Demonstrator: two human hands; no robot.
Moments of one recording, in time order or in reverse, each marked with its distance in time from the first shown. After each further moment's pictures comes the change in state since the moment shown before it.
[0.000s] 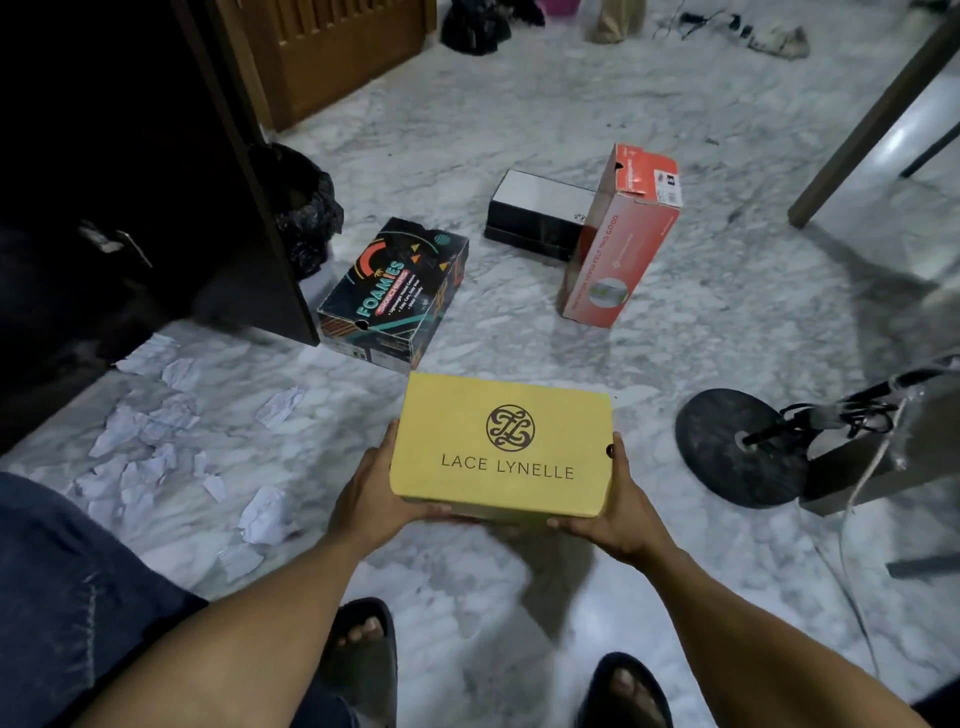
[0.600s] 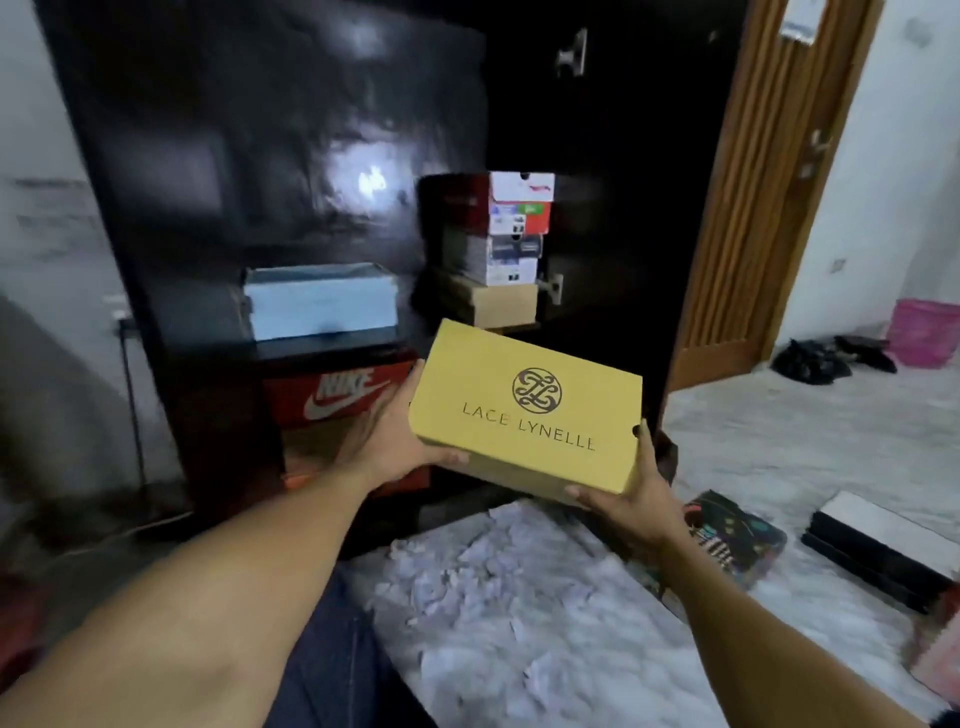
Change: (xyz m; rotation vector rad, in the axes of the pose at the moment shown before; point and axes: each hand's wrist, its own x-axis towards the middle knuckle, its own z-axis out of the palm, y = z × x) left_hand -0.257 0.033 -0.414 0.234 0.872 0.014; right_hand -0.022 -0.422 0.110 0.193 -0.156 -0.810
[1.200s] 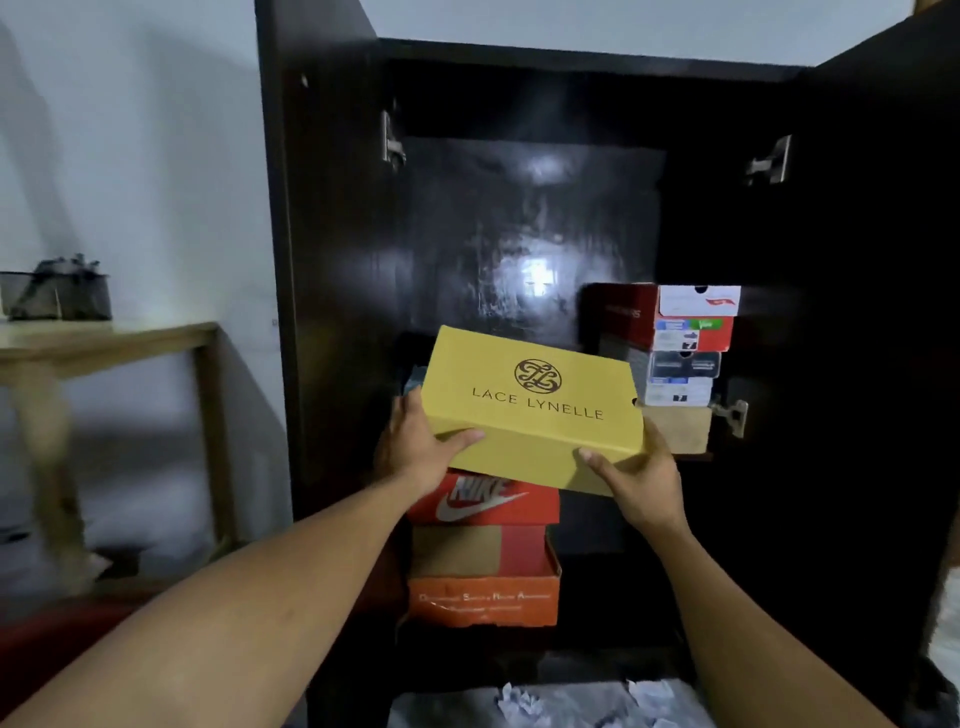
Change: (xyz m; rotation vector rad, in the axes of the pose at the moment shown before) left_hand 0.070 -0.020 -0.120 0.110 0.614 -0.347; right_hand 0.204 -0.131 0.119 0.419 -0.027 -0.261
